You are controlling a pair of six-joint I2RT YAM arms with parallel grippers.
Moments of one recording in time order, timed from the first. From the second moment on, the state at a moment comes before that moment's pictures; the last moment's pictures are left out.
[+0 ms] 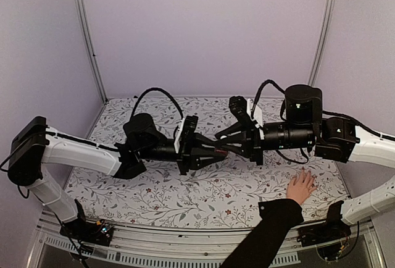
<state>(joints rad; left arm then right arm) -1.01 1.59 0.81 0.92 0.68 -0.02 1.10 1.17 1.05 -0.16 -0.30 -0.20</state>
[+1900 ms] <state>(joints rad) -1.05 1.50 0.76 0.93 0.74 0.01 1.10 1.07 1.06 -0.24 -0.45 -0.20</state>
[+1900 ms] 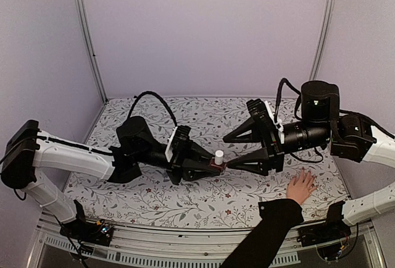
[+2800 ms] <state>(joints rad) -1.05 1.63 0.86 0.98 1.13 -0.18 1.12 1.21 1.18 -0.40 -0.71 -0.29</state>
